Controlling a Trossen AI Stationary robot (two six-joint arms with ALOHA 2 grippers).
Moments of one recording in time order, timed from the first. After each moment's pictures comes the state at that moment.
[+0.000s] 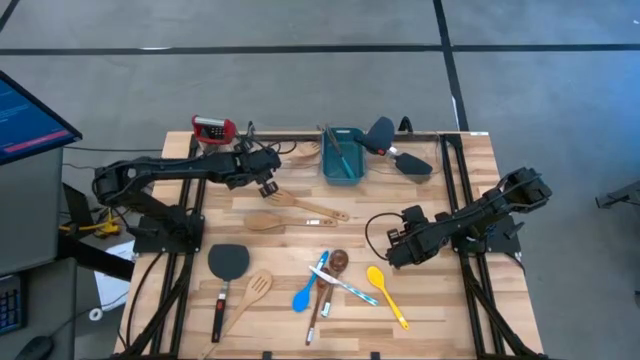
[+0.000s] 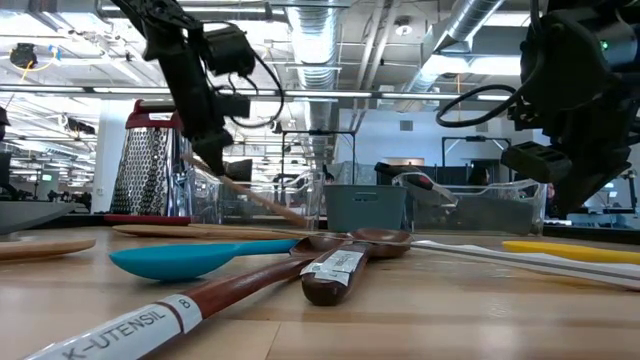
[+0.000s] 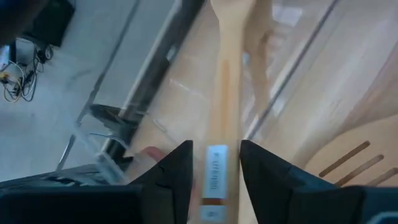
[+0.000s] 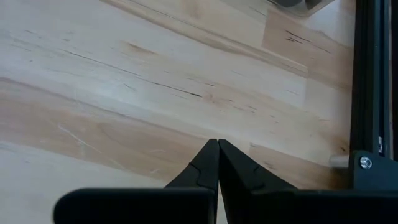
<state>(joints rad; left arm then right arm) 0.39 1.40 0.86 -0.51 -0.58 0.06 0.40 1.57 0.77 -1.10 0.53 1.71</state>
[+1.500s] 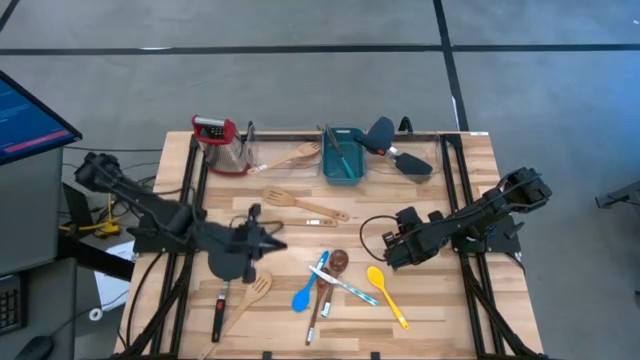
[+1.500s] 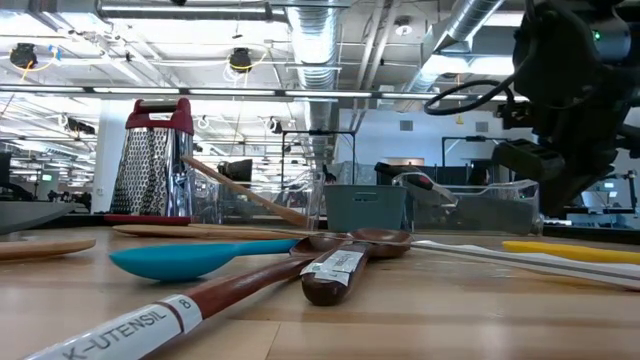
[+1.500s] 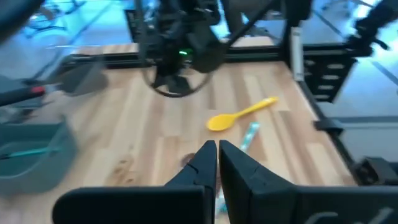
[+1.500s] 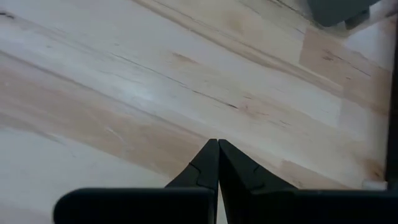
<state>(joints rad) -0.51 1.12 0.86 -0.17 -0.50 -0.16 0.40 1.57 0.77 -1.00 0.58 1.59</state>
